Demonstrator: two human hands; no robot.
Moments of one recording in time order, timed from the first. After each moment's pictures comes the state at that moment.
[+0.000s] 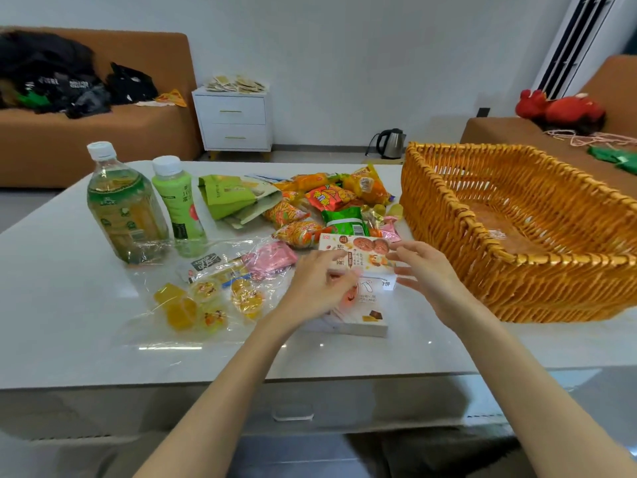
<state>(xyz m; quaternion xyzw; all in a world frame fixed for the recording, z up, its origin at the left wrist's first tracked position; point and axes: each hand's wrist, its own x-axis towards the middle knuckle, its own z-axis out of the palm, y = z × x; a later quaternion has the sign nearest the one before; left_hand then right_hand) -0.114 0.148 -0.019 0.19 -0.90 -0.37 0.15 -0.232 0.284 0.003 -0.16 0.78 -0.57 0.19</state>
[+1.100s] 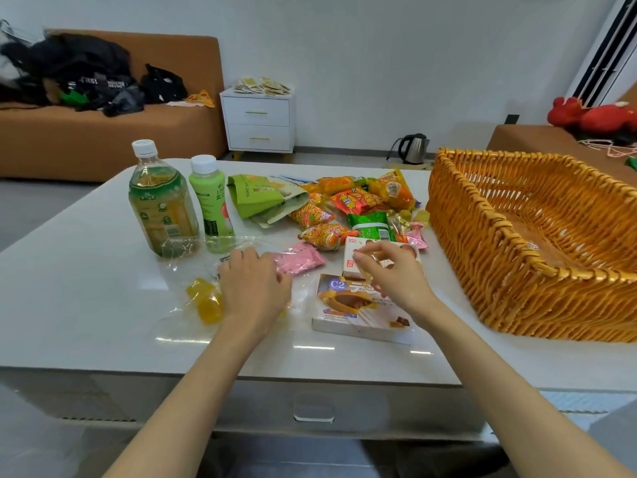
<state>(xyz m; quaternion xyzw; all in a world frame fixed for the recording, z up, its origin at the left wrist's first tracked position) -0.046 0.089 -0.018 0.42 -0.89 0.00 0.18 -0.197 0.234 -0.008 -0.35 0.78 -0.51 0.12</state>
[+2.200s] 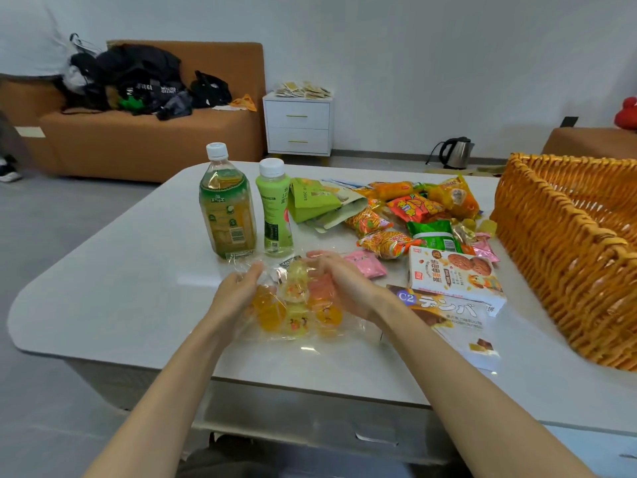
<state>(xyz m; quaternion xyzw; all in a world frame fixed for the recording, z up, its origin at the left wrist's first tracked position) 0.035 -0.015 -0.044 0.50 -0.60 -0.59 0.21 -0.117 0.088 -0.024 -0.29 0.56 -0.58 0.51</state>
